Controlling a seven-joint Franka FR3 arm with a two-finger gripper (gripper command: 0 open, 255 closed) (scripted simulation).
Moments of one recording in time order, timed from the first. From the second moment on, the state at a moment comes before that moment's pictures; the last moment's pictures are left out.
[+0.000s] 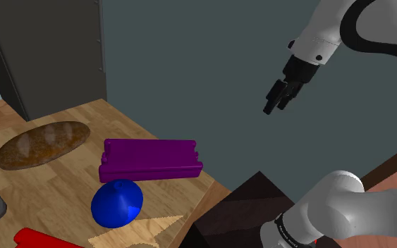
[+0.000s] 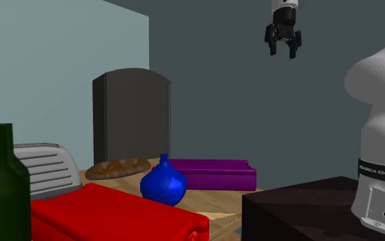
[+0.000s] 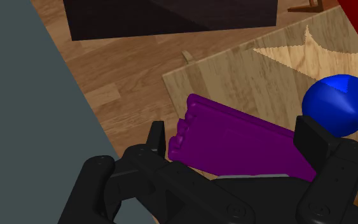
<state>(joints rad) 0.01 -0.80 0.07 -2.26 0.08 1.45 0.08</state>
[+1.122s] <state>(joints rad) 0.05 -0.53 0.34 -2.36 0.20 1.84 0.32</state>
